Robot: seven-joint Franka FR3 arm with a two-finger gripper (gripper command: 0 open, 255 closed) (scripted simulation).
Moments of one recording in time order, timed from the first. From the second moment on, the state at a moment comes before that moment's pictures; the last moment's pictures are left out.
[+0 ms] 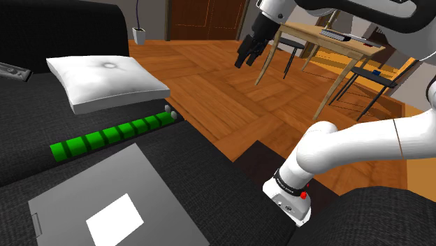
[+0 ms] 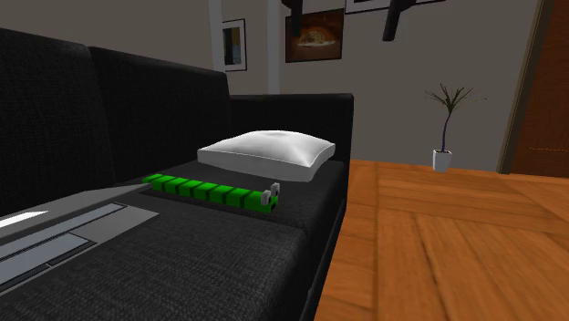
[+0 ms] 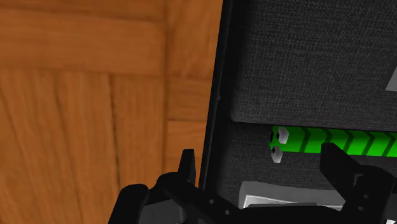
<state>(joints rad) 0.02 -0.78 0.04 -2.29 0.12 1.71 -0.02</state>
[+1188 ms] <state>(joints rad) 0.18 -0.18 0.08 -2.00 0.12 1.90 -0.39</state>
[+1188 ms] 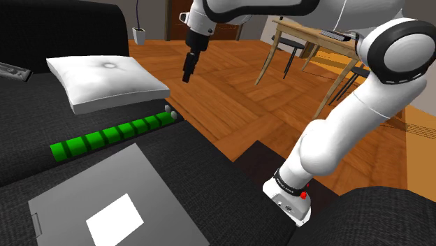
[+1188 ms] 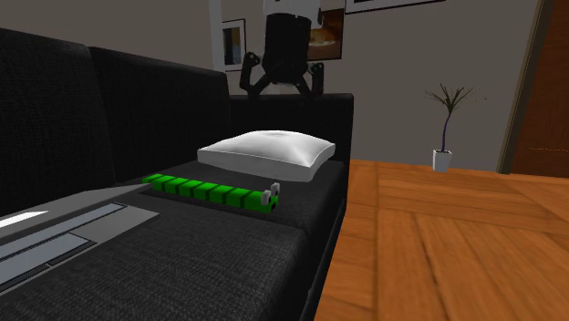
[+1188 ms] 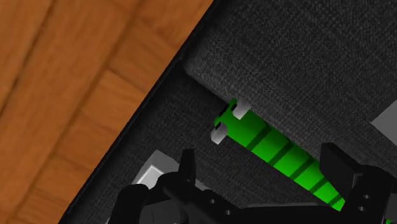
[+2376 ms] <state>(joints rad) 0.35 0.43 0.22 -1.51 -0.01 1.88 -0.68</state>
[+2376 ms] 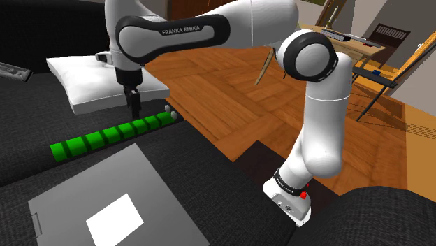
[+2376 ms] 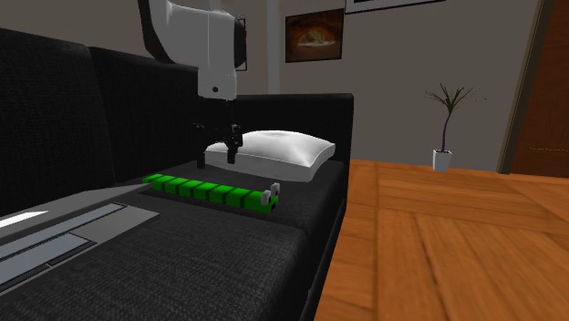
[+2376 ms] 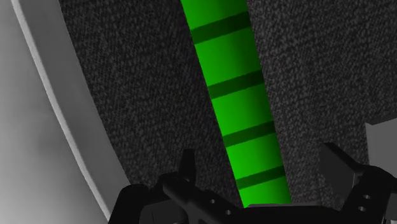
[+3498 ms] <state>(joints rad) 0.40 0.57 0.24 -1.46 -0.06 1.93 -0.74</state>
